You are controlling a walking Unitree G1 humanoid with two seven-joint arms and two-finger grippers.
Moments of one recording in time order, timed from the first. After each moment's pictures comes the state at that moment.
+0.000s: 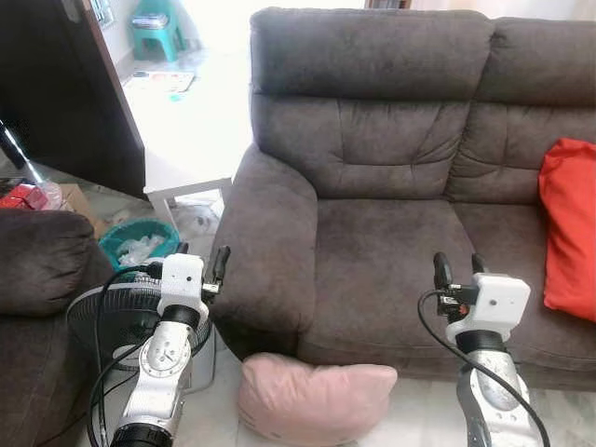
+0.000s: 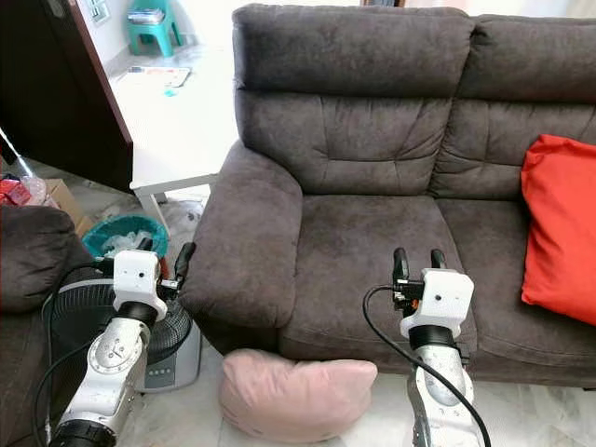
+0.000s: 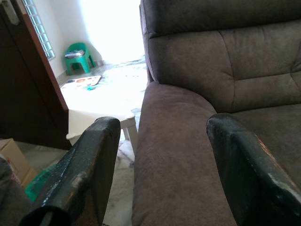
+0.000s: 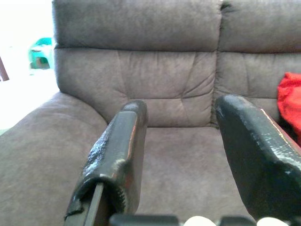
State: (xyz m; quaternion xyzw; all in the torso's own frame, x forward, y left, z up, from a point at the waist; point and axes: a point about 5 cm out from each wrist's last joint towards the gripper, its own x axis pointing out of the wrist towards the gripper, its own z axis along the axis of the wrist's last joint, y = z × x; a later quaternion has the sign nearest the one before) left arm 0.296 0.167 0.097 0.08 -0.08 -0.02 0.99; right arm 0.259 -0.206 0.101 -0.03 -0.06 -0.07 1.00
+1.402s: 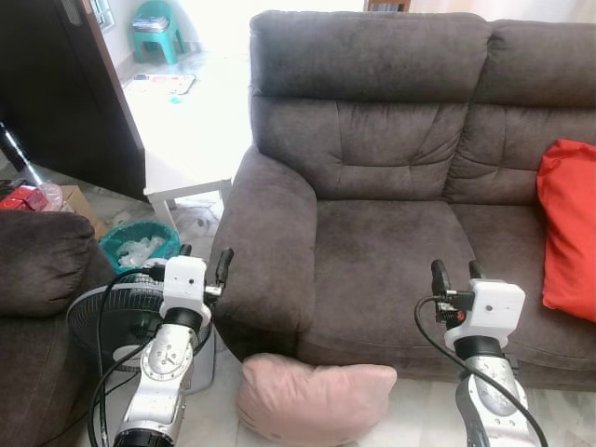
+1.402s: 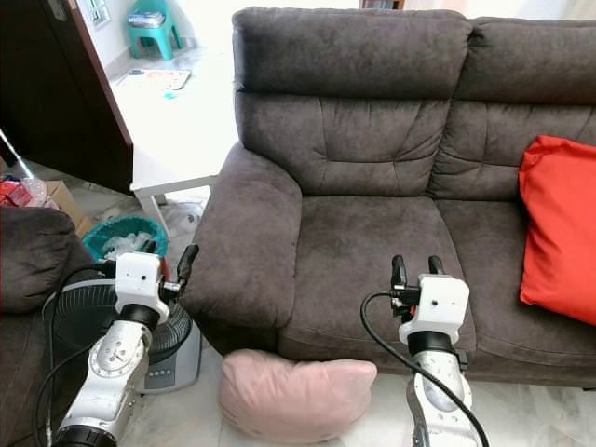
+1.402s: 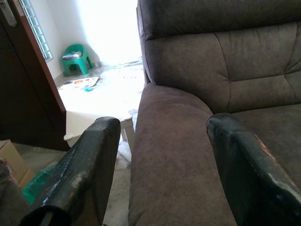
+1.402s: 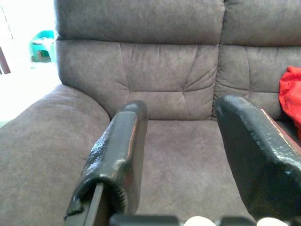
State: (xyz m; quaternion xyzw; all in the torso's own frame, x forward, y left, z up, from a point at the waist) left arm 0.292 0.166 0.098 0.08 -0.08 -0.03 0.99; right arm 0.255 -0.200 0.093 -0.03 -0.04 -0.06 1.00
